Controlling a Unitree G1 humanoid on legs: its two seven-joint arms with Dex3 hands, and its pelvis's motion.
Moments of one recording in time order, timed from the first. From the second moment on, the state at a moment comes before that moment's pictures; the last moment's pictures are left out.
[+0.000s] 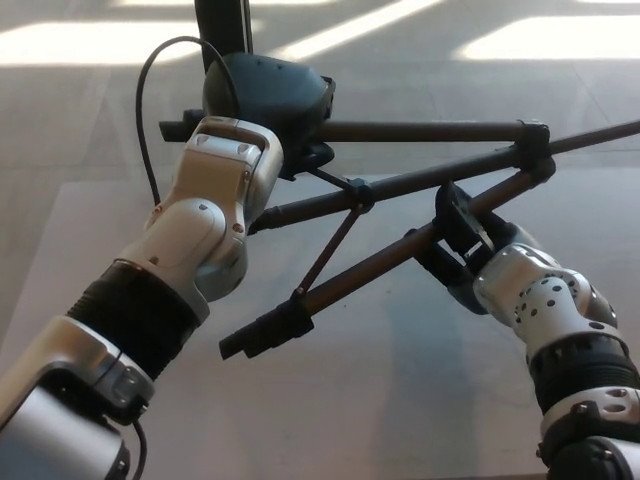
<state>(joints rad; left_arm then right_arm) -1.06 0.33 -0.55 0.52 0.97 0.33 -0.21 -0.97 0.01 -0.44 0.90 0.53 0.42 -0.42</state>
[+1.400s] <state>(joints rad) -0.97 0.34 -0.36 0.45 0.83 0.22 -0.18 -0.99 -0.39 0.16 0.65 0.27 0.38 -0.28</state>
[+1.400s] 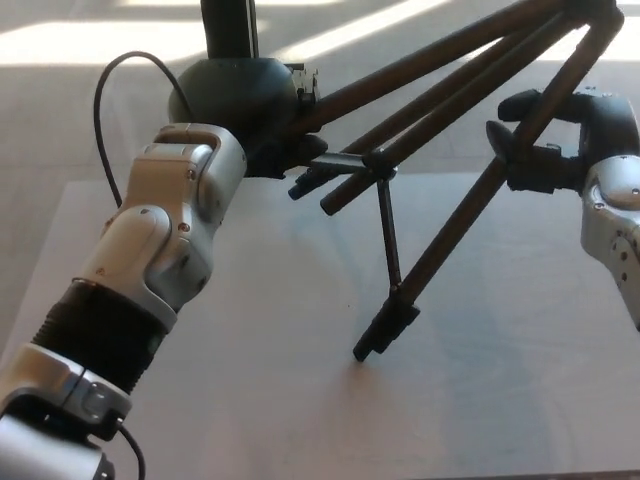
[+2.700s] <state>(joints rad) -0.52 0.01 -0.08 0.18 0.67 0.34 -0.11 -1.23 -0.55 0.58 0.55 0.02 0.39 -0.05</state>
